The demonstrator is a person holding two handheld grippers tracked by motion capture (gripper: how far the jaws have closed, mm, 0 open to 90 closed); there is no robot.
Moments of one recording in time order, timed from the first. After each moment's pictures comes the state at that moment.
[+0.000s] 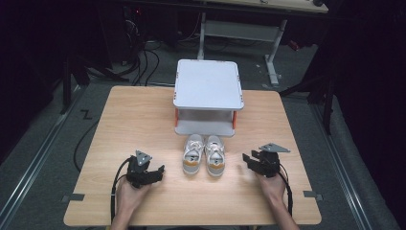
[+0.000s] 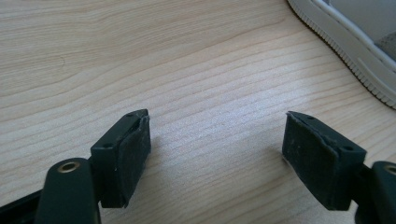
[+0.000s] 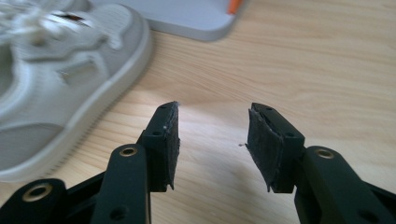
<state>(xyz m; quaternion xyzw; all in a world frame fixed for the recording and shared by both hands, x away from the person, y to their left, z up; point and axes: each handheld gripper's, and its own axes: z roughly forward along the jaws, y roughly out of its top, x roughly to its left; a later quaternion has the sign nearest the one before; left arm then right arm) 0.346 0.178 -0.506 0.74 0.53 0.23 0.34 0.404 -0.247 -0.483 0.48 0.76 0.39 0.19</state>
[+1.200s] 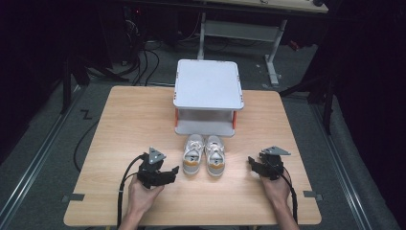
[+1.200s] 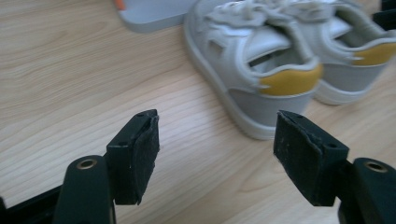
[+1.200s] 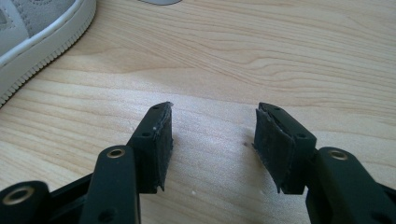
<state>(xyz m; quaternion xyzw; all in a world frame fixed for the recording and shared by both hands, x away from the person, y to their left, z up) 0.330 0.128 -0.447 0.77 0.48 0.18 0.37 0.407 -0.261 -0.501 0.49 0.77 0.33 0.23</state>
